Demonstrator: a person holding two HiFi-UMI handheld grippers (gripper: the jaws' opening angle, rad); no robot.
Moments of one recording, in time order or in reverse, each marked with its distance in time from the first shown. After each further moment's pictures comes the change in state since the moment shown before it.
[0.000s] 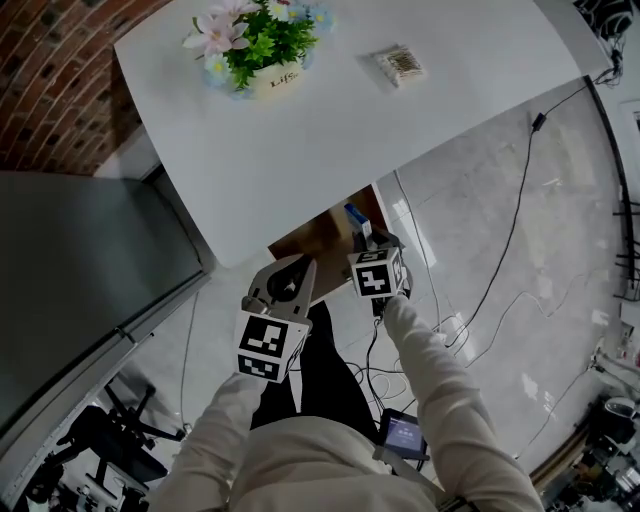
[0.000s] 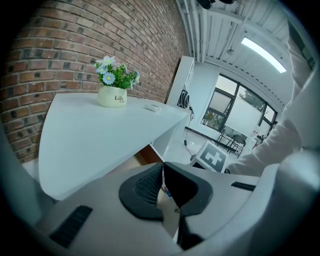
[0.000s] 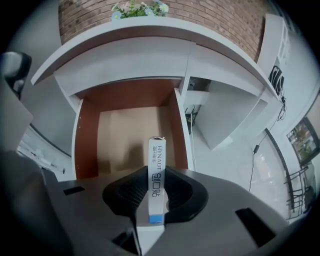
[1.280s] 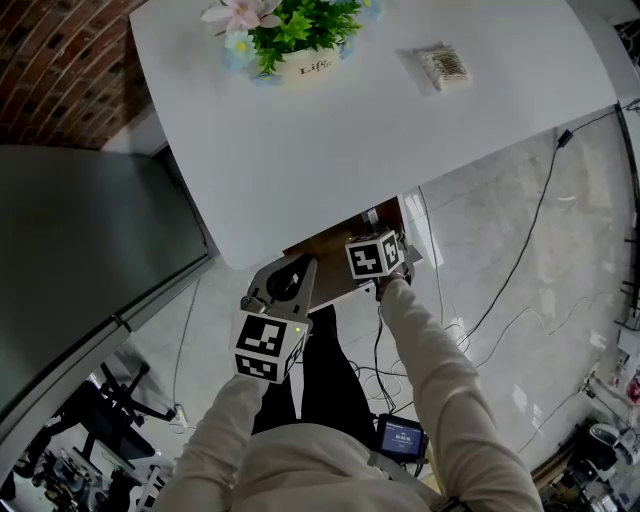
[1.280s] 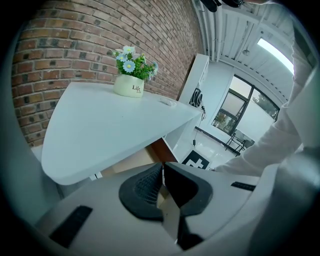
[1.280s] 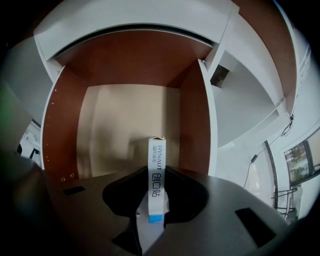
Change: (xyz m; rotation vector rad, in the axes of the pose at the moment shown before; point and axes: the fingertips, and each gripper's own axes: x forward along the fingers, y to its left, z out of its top) left arm 0.008 0.034 -0.024 -0.117 0.039 0.093; right arm 0.079 0.001 0.003 -0.135 0.108 -0.046
